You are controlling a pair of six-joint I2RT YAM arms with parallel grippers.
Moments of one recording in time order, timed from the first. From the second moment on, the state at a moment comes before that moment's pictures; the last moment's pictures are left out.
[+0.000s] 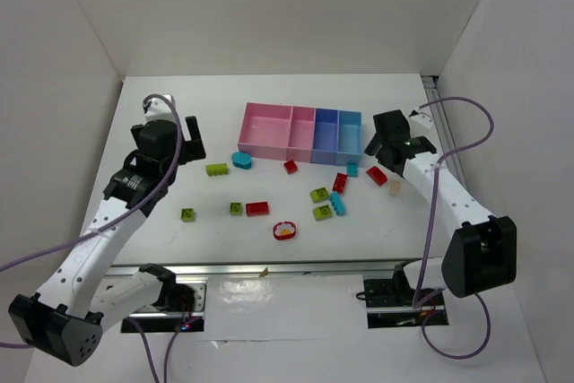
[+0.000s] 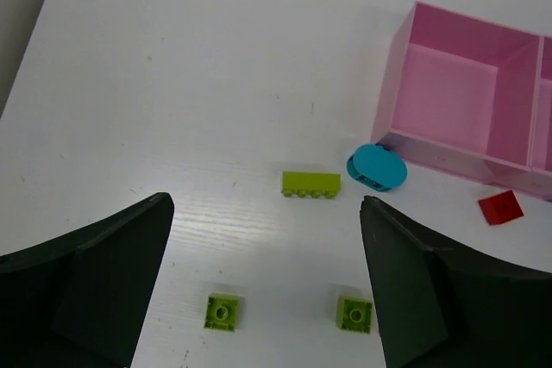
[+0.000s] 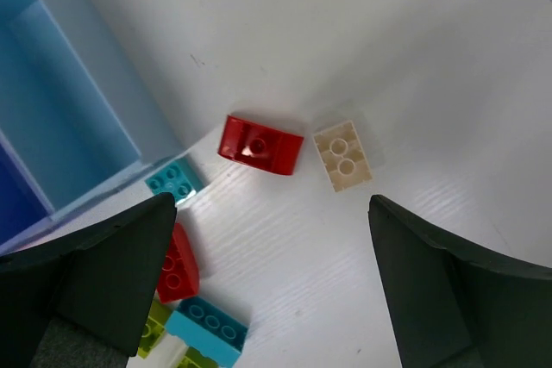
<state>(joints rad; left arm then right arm) -0.33 0.98 1.00 -0.48 -0.47 -0.29 0.23 1.32 1.04 -0.67 0.54 0.77</state>
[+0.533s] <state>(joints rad) -0.35 1.05 1.10 -0.65 -0.27 -0.35 0.22 1.10 0.77 -0.72 0.50 0.82</state>
